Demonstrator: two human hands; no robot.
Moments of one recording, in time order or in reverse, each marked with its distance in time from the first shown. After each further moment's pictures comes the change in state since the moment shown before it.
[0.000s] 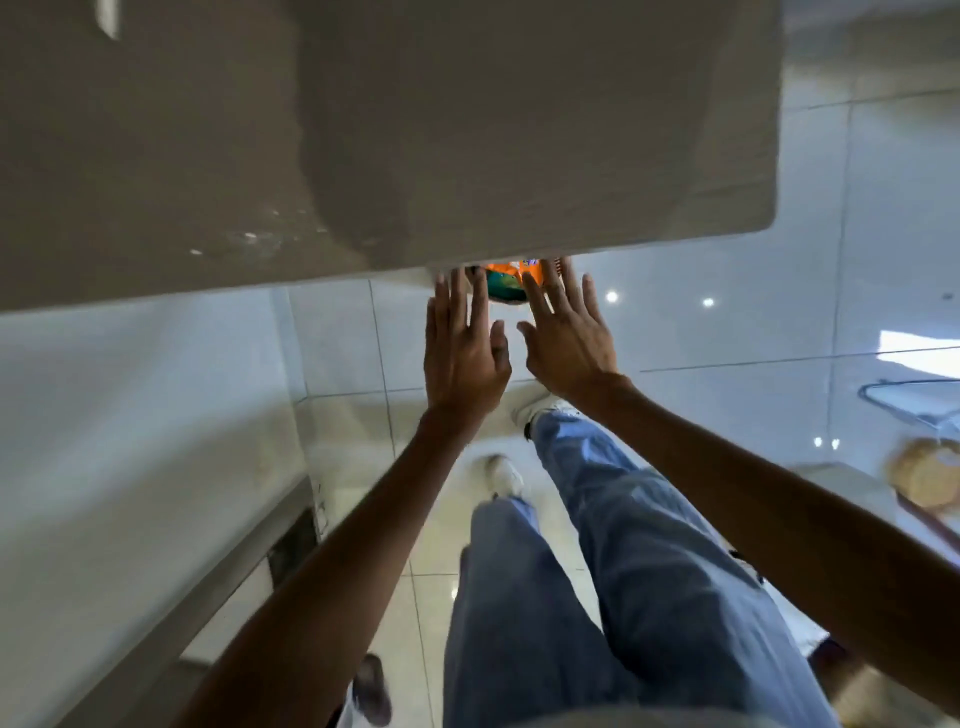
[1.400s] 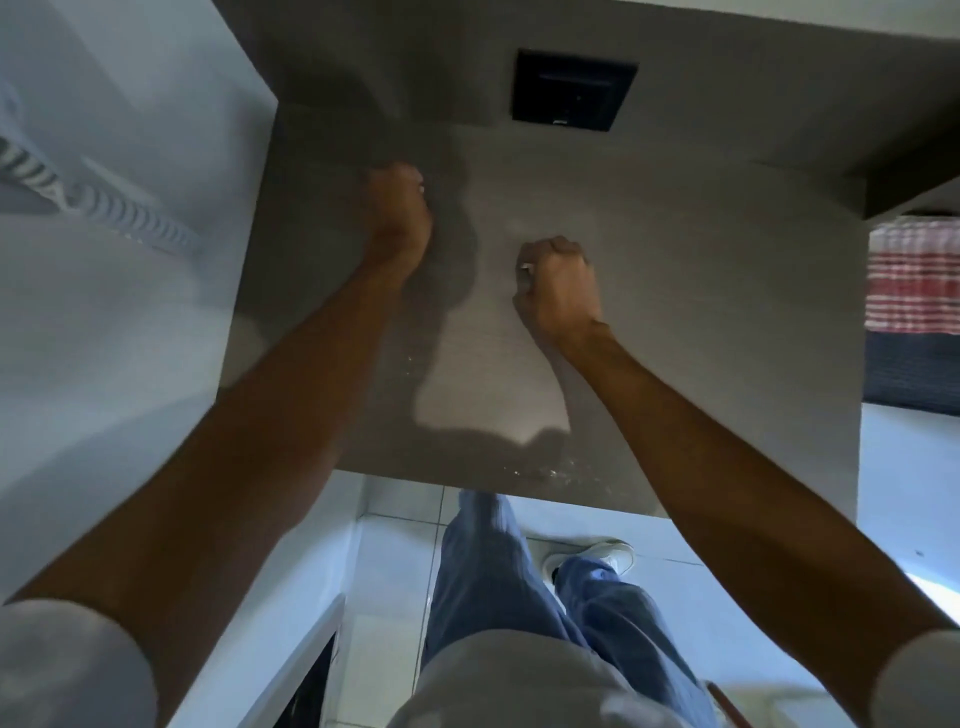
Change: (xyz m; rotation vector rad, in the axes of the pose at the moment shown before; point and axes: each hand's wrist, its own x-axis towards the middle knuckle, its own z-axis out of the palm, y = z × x) left_hand 0.307 -0.225 -0.404 -0.033 0.308 -0.314; right_hand 0.266 -0.298 -0.252 0.061 0.249 -0.122
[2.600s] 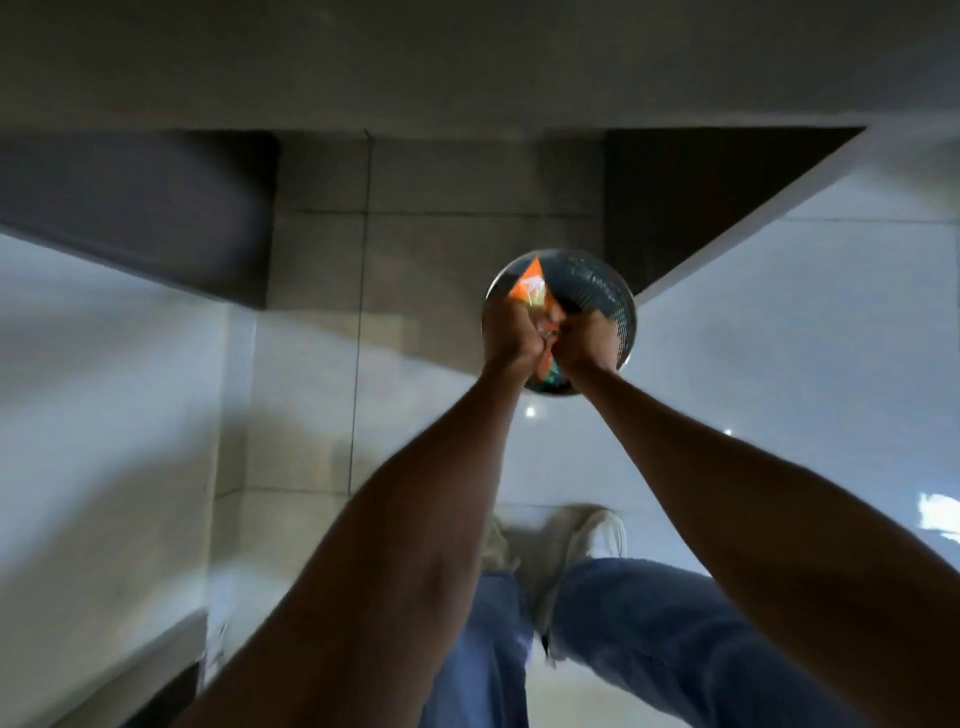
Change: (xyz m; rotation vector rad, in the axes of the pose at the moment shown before) left_hand -0.325 0.068 0.576 -0.364 -0.306 -0.204; right_hand -0.205 0.382 0.407 0.400 -0.096 0.643
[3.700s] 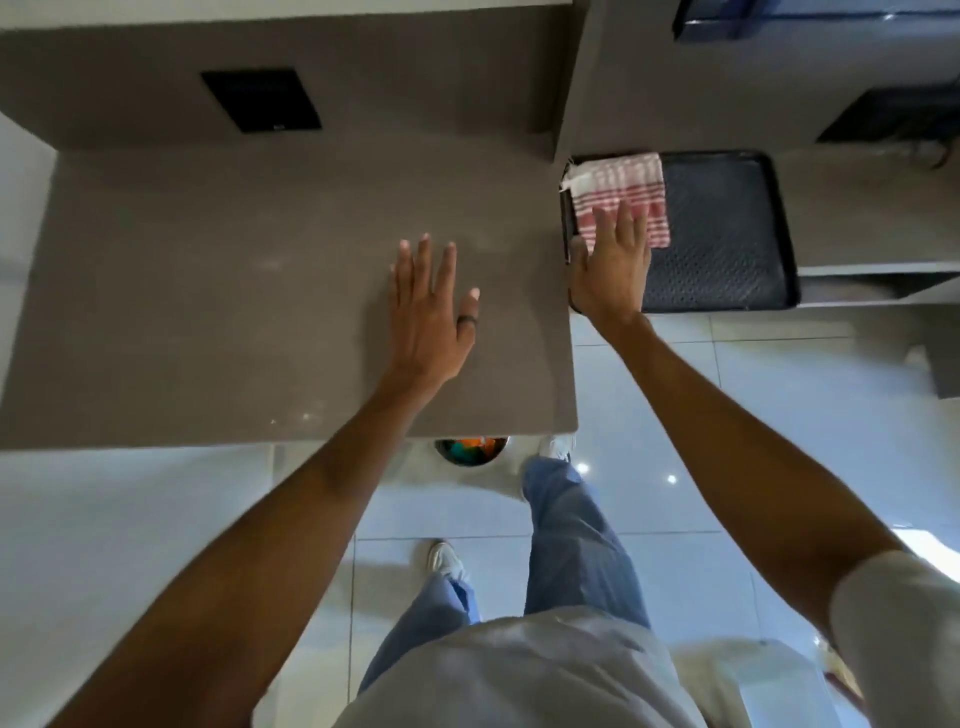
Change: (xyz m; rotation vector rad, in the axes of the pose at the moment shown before) left_hand -0.169 0.356 -0.354 0.455 0.210 0.611; right_hand -0.092 -0.235 -0.492 -0.214 0.454 -0.384
